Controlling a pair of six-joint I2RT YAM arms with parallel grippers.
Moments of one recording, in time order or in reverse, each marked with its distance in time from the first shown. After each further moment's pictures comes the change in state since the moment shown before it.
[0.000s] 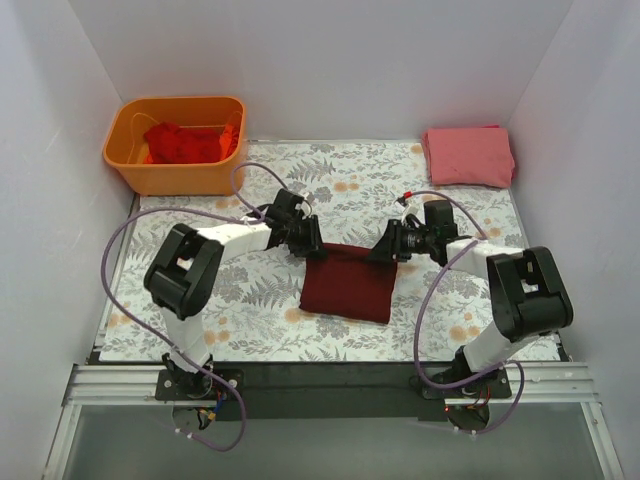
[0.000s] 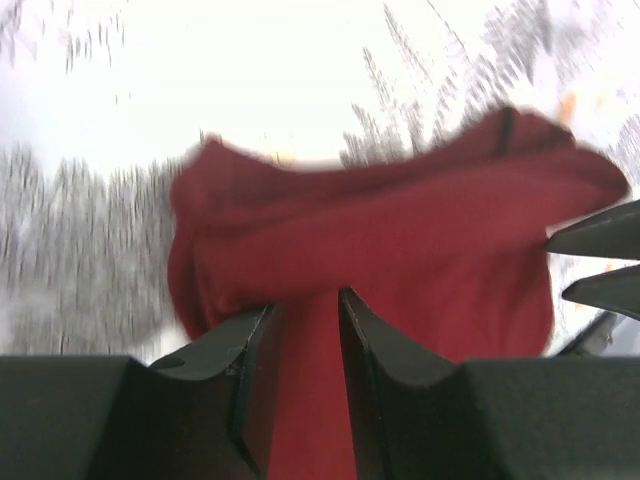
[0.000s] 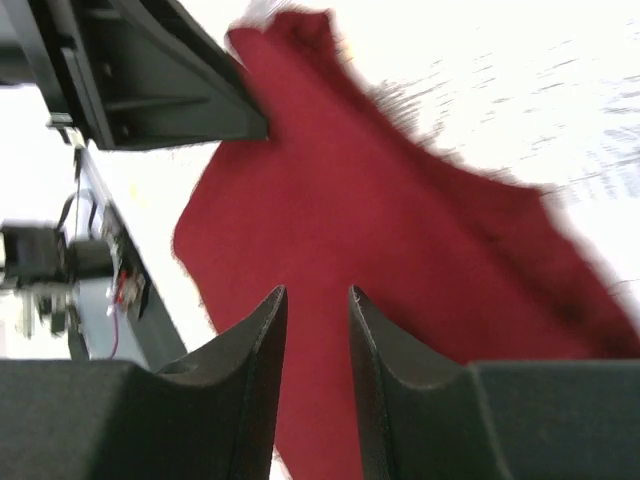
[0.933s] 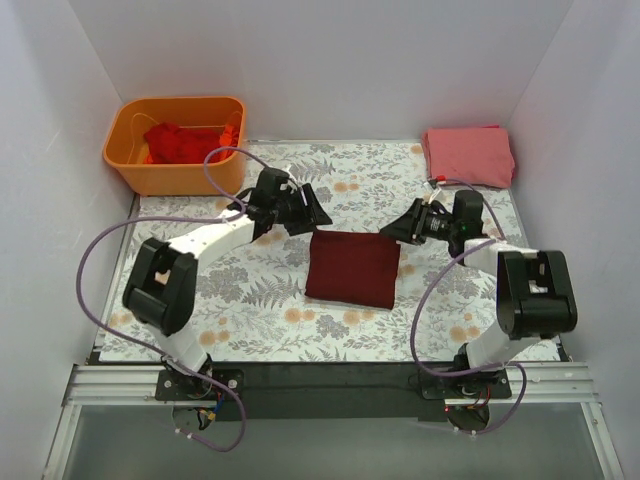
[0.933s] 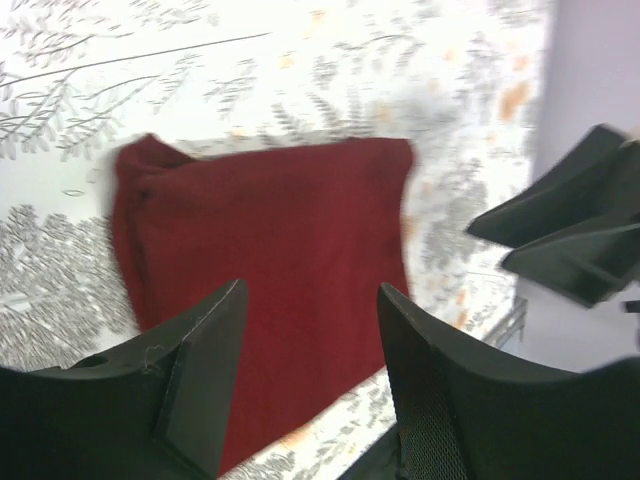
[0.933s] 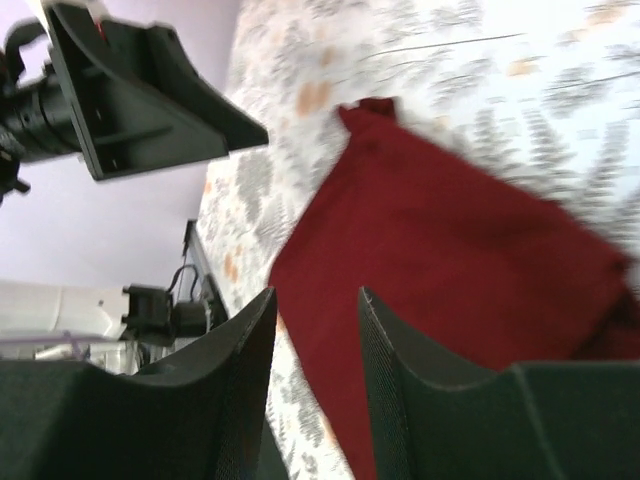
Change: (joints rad) left arm 0.055 -0.047 0.095 0.029 0.008 -0.184; right arm -0.206 0.088 0.027 0.307 -0.190 0.276
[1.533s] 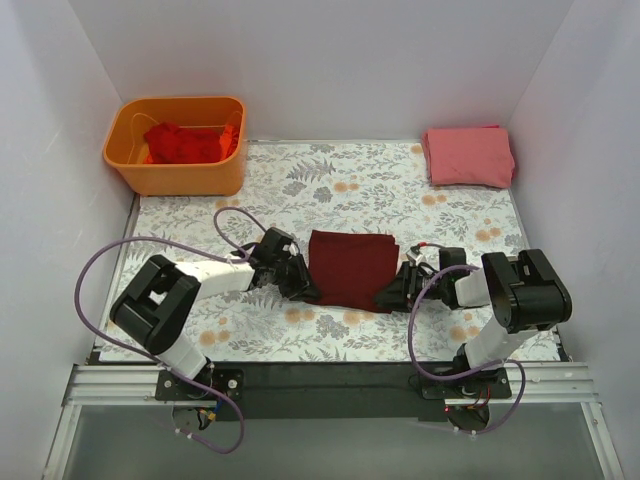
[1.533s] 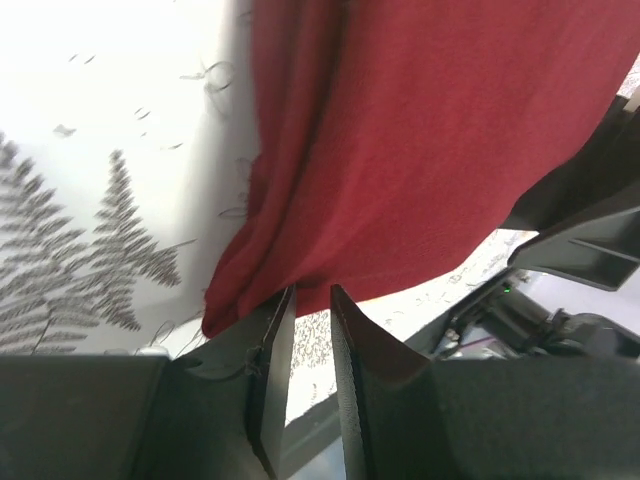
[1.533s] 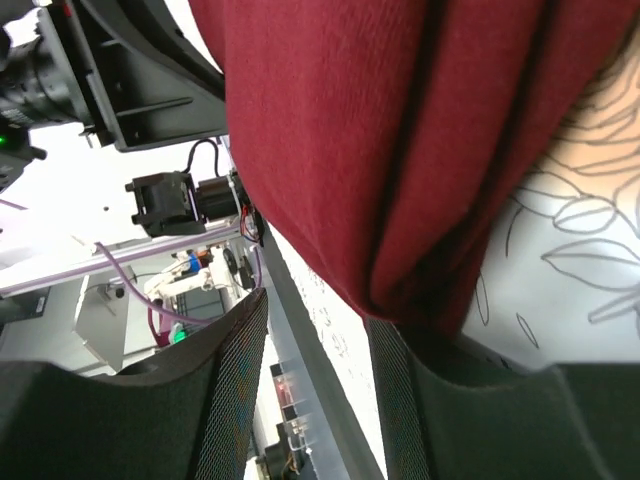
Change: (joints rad) left arm -0.133 -0.170 -0.458 0.040 0.029 -0.174; right arm 0.084 -0.010 -0.428 0.031 -0.079 0.028
